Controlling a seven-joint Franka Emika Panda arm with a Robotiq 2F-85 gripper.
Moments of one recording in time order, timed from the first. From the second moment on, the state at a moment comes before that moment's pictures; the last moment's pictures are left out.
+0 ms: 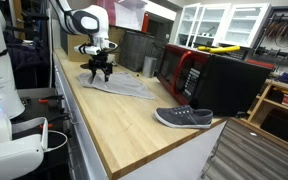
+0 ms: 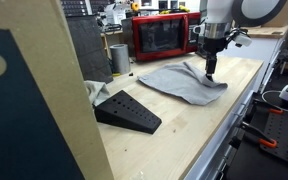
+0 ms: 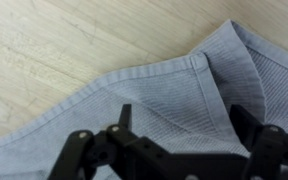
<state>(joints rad) 0.02 -0.21 0.01 -2.78 -0.21 2.63 -0.23</state>
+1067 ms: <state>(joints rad) 0.01 -0.21 0.02 -2.77 -0.36 2.58 -0.20</state>
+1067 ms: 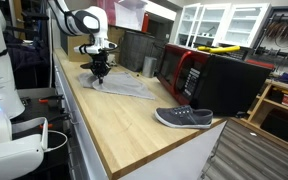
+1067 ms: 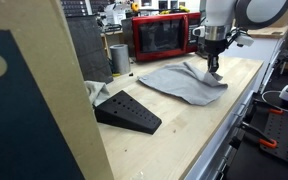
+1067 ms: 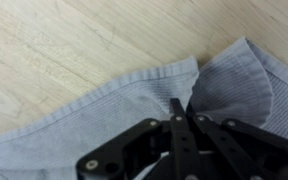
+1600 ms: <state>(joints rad) -0.06 -0.27 0.01 -2.77 -0.56 2.21 -0.20</state>
